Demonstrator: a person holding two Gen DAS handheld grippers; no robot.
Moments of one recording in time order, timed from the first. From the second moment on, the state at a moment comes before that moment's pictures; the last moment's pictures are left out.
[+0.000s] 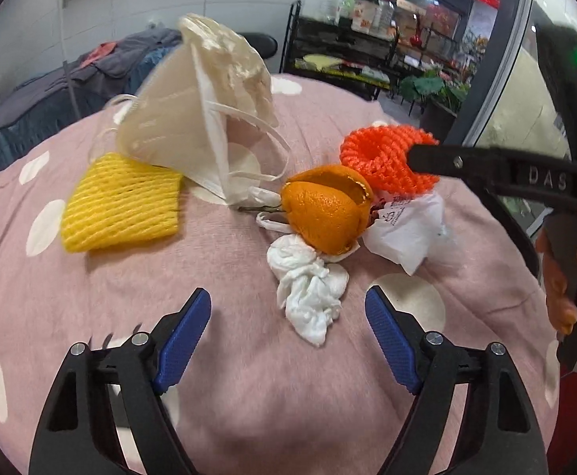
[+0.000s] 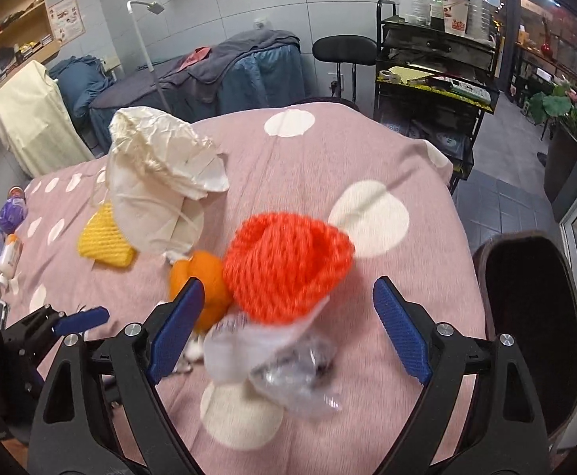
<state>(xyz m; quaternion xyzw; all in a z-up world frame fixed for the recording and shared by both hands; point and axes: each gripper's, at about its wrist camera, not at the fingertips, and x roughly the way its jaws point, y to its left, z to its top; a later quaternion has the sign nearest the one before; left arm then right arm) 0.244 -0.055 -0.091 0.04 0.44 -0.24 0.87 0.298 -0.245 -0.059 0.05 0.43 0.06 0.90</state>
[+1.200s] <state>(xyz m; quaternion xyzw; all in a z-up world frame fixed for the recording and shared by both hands) 0.166 -0.021 -0.034 -0.07 0.34 -0.22 0.91 0.182 -0.289 -0.037 0.11 0.36 0.07 0.92</state>
